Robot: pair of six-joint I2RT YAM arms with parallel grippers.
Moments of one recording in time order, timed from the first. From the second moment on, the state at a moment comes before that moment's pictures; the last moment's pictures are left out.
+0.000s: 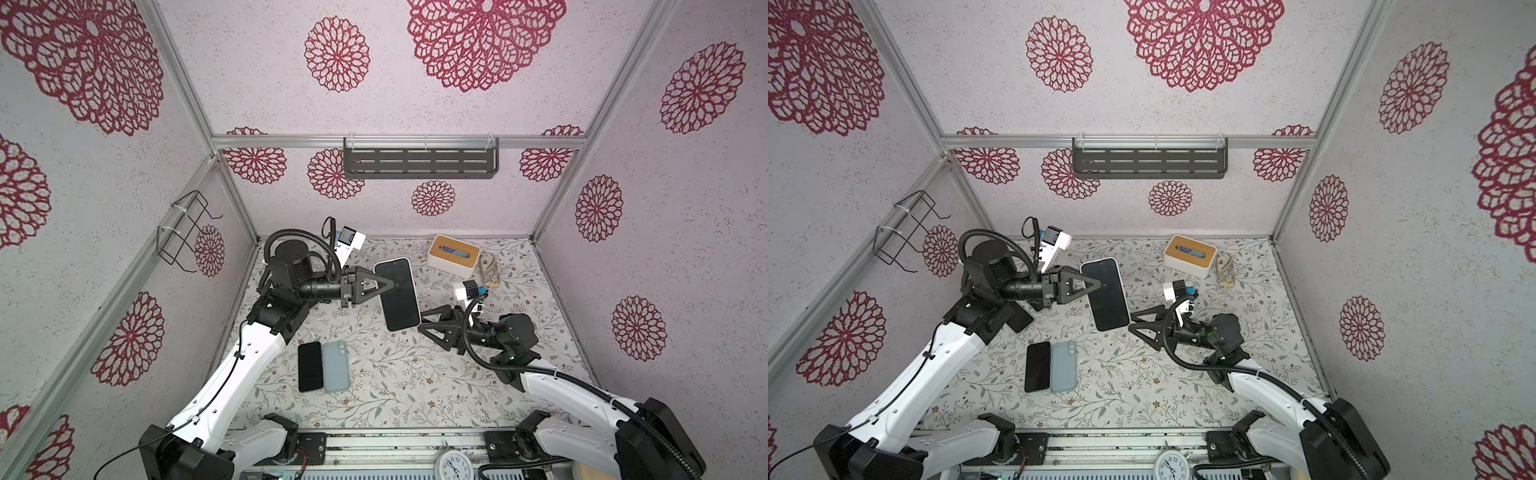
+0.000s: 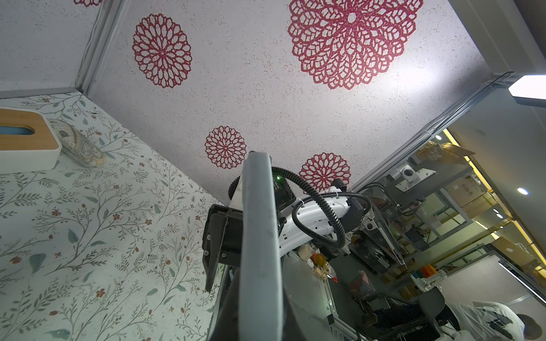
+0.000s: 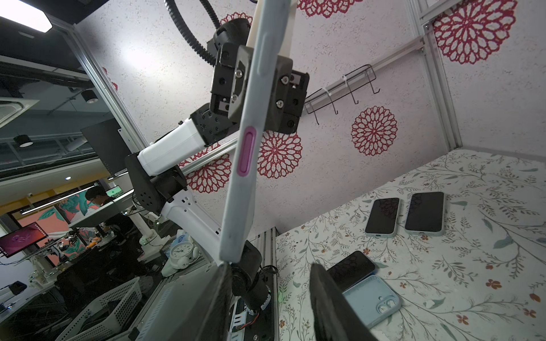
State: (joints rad) left arm -0.38 1.17 1.16 -0.04 1.12 -0.64; right arm 0.62 1.09 0.48 1.00 -0.87 0.78
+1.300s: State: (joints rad) left arm -0.38 1.18 1.19 -0.21 1.10 -0.50; right arm 0.64 1.05 0.58 0.71 -0.93 0.63
